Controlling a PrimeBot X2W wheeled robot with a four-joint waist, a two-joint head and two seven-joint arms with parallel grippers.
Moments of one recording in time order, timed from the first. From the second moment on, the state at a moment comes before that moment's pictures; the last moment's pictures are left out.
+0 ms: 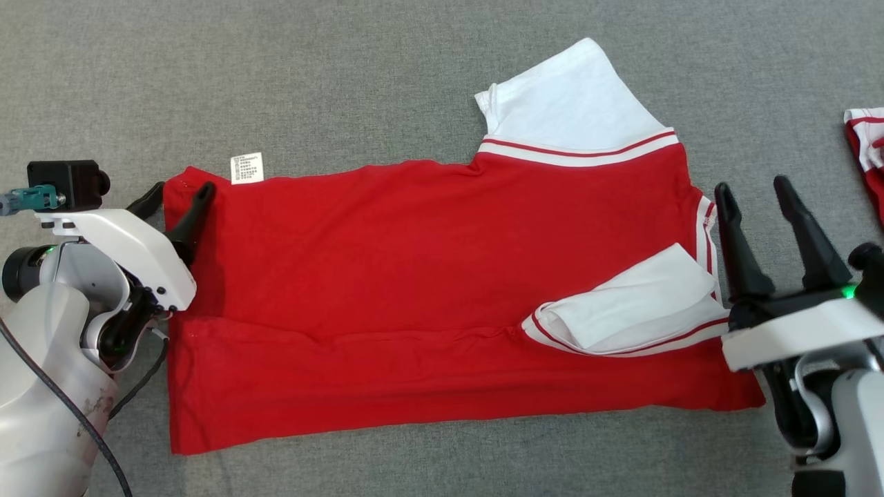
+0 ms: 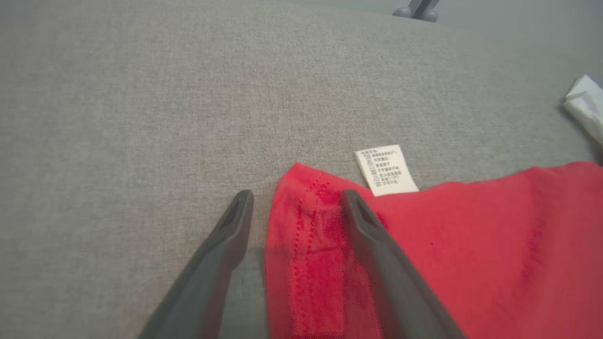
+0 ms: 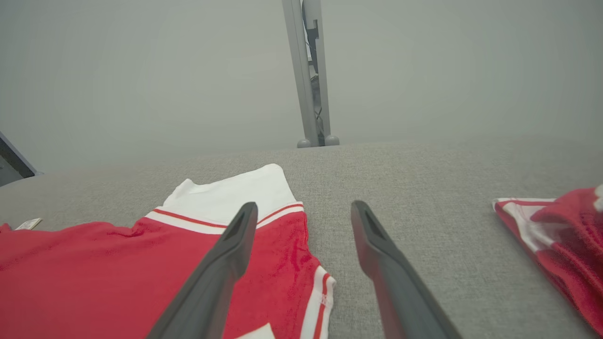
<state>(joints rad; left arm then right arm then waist) -0.68 0.43 -0.45 0.63 -0.83 -0.09 0.14 -0.27 -0.13 0.03 0.05 0.30 0.13 -0.08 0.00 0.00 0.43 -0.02</state>
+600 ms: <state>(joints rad) -0.84 0.33 -0.54 0.68 -0.80 -0.12 0.08 -0.85 -0.36 0.20 0.49 0.45 0.13 0.07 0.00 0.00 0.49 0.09</state>
